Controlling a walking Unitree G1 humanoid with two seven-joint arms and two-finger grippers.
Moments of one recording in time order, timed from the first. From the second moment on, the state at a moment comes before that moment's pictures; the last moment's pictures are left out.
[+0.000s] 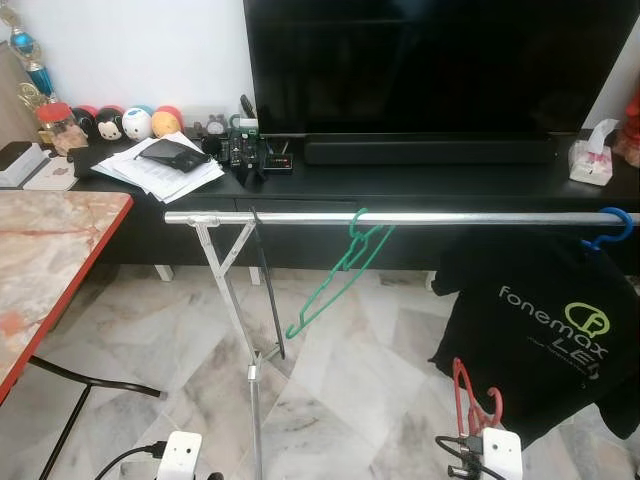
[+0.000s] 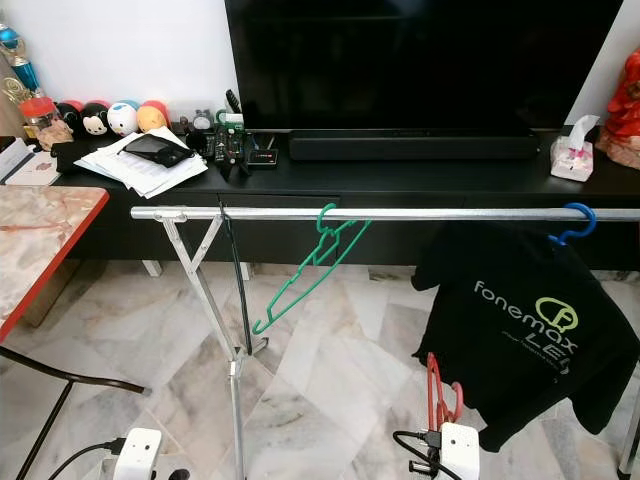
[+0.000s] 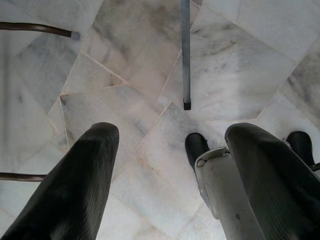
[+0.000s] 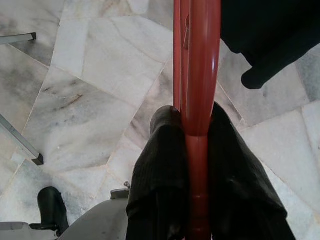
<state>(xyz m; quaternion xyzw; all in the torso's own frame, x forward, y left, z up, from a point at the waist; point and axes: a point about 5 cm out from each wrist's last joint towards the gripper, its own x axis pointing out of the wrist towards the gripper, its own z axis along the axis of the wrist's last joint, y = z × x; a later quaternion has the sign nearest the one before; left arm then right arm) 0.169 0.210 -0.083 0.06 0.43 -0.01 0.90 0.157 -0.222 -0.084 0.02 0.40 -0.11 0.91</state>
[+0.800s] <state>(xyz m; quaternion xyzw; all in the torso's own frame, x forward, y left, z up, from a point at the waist) 0.171 0.204 -0.082 0.07 0.42 -0.02 0.90 0.165 -0.223 -0.075 0.02 0.33 -0.12 0.93</state>
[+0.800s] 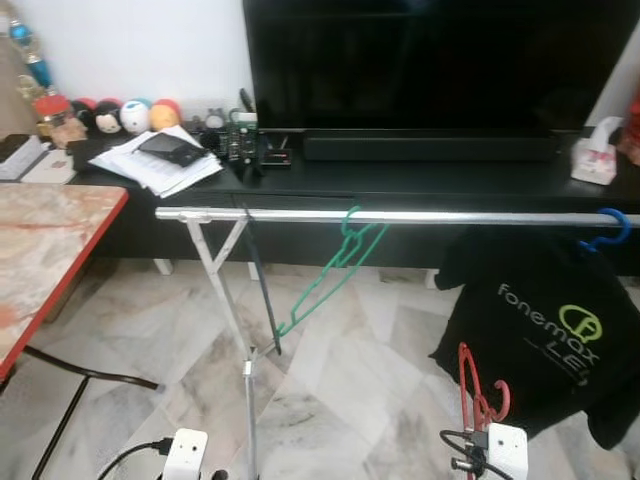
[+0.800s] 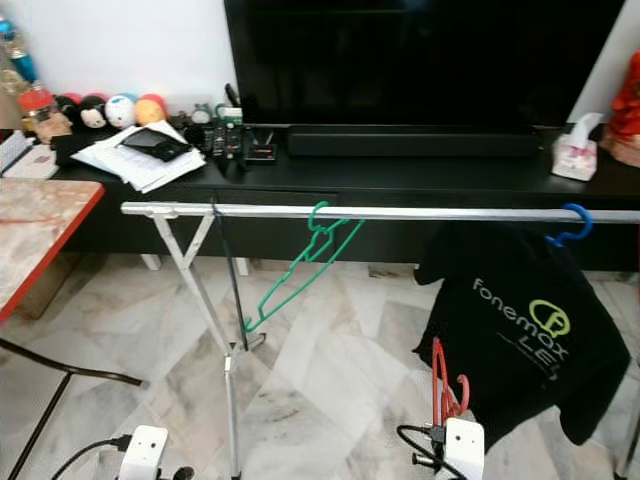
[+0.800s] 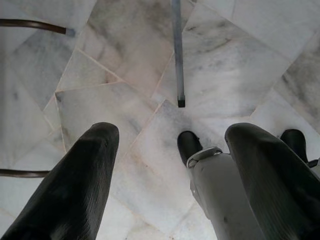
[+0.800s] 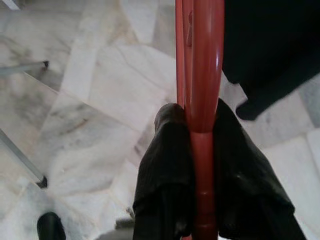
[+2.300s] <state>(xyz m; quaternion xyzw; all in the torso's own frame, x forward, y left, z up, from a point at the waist) 0.167 0.201 -0.084 0.08 0.42 -0.04 0.90 0.285 -0.226 0.013 0.01 0.13 -0.09 0.99</state>
